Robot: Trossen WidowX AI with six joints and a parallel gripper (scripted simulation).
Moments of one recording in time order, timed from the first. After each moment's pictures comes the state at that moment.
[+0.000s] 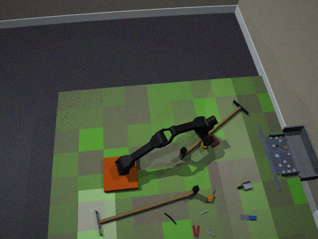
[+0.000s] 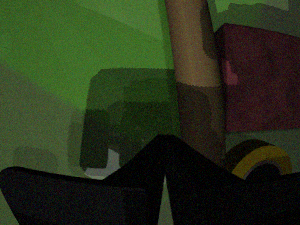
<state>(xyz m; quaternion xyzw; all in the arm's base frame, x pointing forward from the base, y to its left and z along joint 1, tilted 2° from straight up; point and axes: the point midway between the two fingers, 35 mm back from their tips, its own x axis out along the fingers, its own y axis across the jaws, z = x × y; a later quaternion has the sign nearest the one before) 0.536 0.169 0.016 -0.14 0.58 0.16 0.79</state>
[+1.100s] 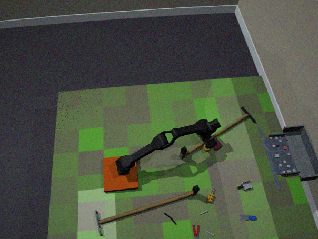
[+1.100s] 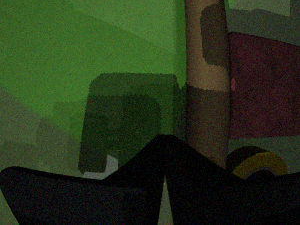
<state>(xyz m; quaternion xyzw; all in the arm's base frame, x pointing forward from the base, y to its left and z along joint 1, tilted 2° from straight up) 0.551 0.148 0.019 -0.14 0.57 0.16 0.80</state>
